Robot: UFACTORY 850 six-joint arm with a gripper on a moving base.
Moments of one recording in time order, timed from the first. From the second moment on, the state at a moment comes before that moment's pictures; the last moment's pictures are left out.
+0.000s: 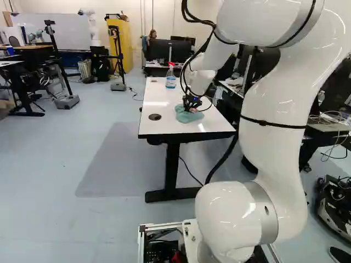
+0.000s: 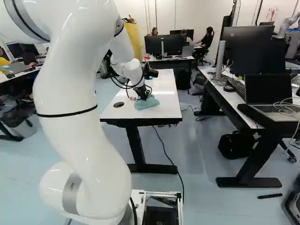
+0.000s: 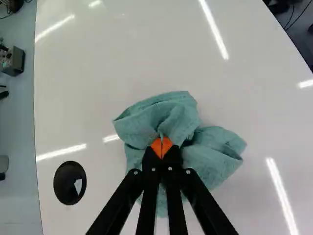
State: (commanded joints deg) arm -2.3 -16.0 -56.2 17.8 -7.9 0.0
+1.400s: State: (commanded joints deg) arm -1.4 1.4 -42.5 17.8 -7.9 0.0
